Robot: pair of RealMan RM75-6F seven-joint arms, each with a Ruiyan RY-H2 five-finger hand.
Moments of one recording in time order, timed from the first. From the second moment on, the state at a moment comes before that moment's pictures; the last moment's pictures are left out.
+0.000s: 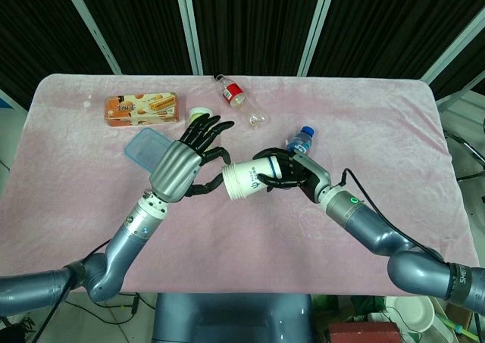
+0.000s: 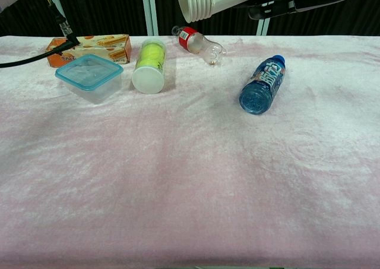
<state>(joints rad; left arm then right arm) -0.82 -1.49 -0.34 -1.68 1.44 1.21 0.12 0.85 -0.97 0.53 -1.92 -0.63 0.39 0.91</state>
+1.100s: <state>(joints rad) -0.83 -1.54 -0.31 -1.60 1.48 1.25 0.10 0.85 -0.99 0.55 -1.91 -0.58 0.36 0.85</state>
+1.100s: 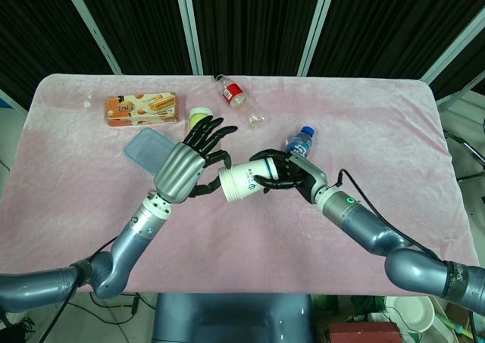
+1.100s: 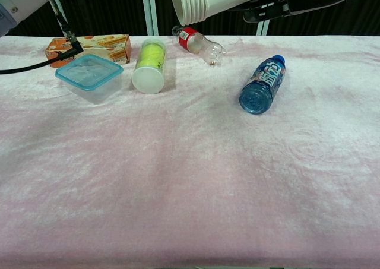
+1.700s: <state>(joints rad) -0.84 -1.57 -0.31 -1.58 1.47 1.26 0.11 0.83 -0.98 0.57 -1.90 -0.58 0.33 0.83</state>
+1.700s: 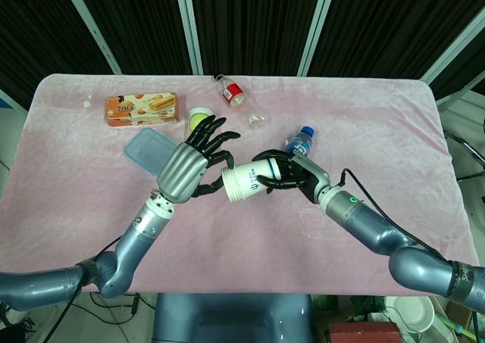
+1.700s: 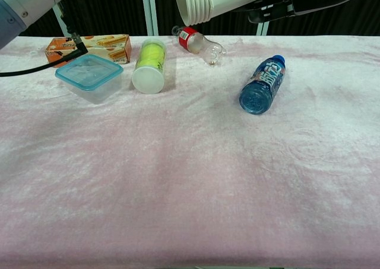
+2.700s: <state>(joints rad) -0.83 -1.56 -0.31 -1.55 1.46 1.28 0.08 0.83 -0.94 0.53 -1.90 -0.52 0.35 0.81</state>
